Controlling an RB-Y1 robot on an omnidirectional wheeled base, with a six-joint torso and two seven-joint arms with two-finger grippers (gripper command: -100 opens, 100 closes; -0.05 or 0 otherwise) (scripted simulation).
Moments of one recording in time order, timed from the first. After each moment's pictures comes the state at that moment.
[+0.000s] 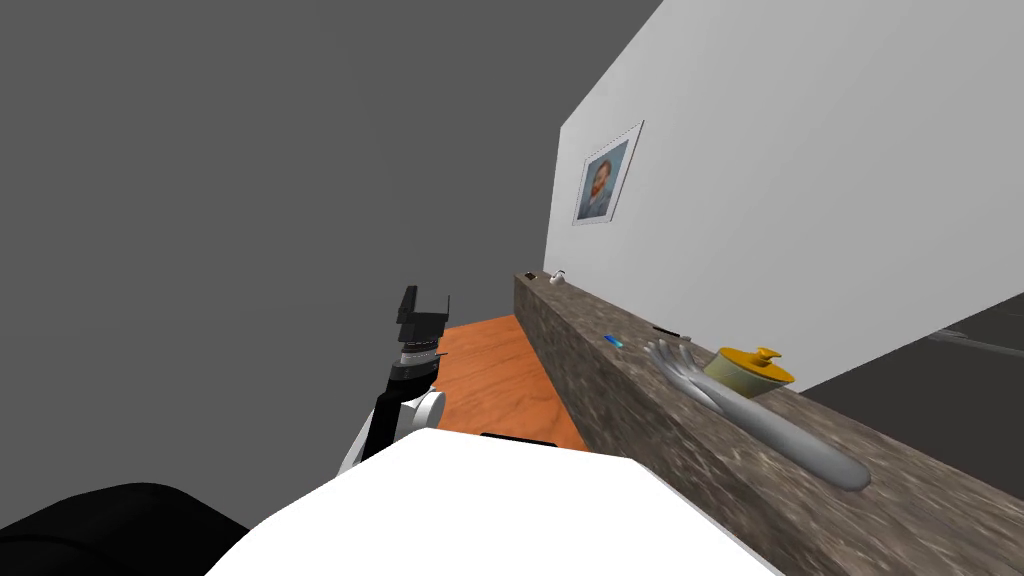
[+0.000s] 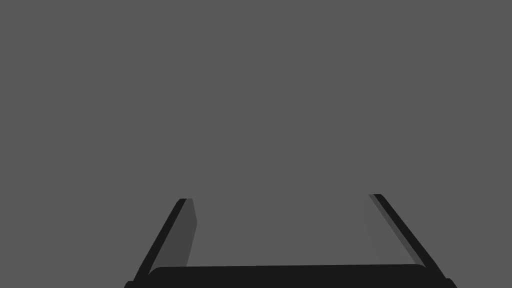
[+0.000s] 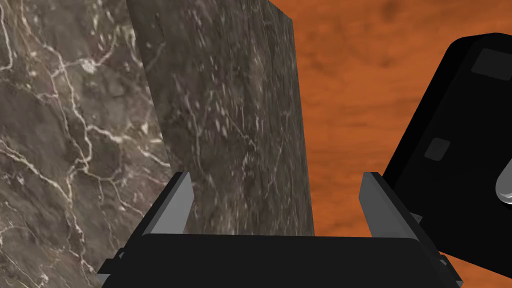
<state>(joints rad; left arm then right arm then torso) 0.46 0.00 -0.05 -2.38 -0.02 -0.49 0.17 1.02 -1.75 0.67 -1.54 0.66 -0.03 -0.24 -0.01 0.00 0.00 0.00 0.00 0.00</state>
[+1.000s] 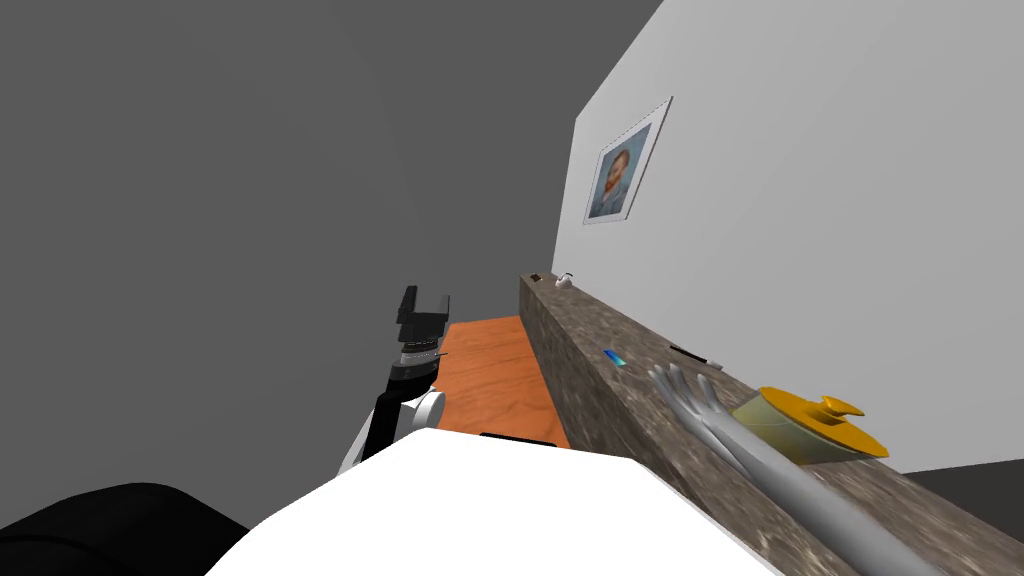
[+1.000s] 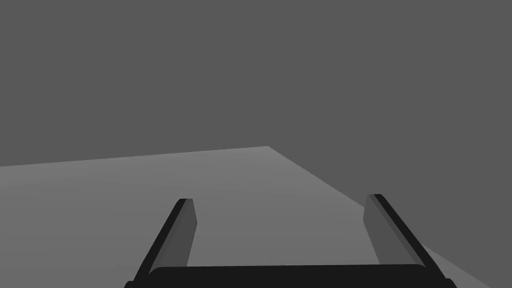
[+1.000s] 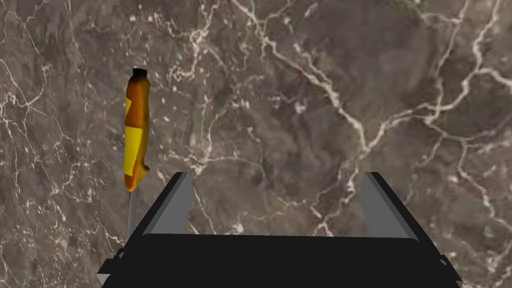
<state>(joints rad) 0.46 0.00 -0.05 -2.38 -0.02 -0.49 0.17 1.06 -1.87 0.69 -1.51 0.69 0.00 -0.19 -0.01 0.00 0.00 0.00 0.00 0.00</state>
